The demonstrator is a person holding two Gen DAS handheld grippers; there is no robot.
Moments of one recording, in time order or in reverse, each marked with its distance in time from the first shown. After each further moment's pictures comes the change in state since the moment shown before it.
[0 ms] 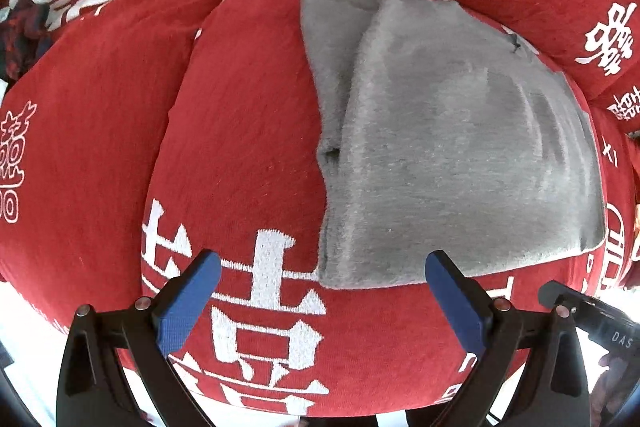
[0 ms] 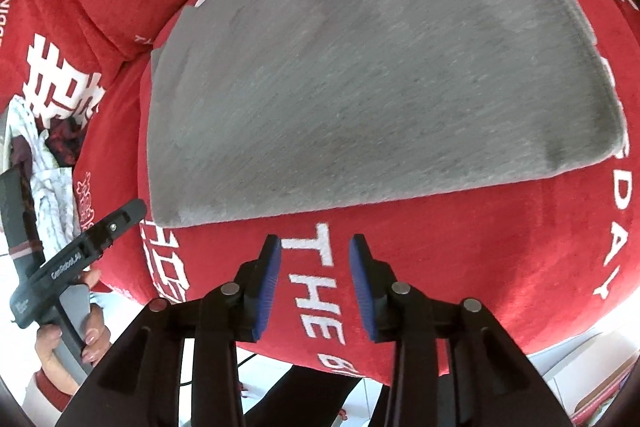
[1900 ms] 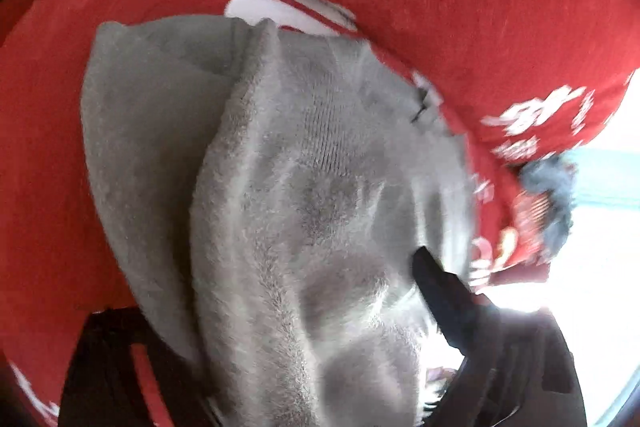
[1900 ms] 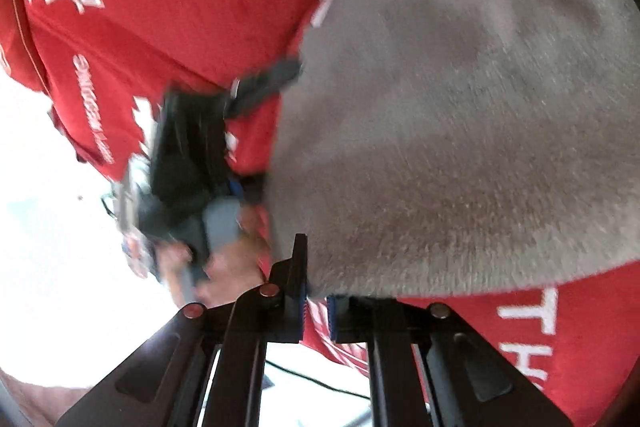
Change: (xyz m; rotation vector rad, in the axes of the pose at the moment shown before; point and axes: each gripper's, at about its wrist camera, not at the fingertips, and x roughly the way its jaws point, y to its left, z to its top) left arm 0.074 -0.048 0.136 -0.010 0.148 -0.559; right arm 0.043 0.058 0.026 0.112 -0.017 0.524
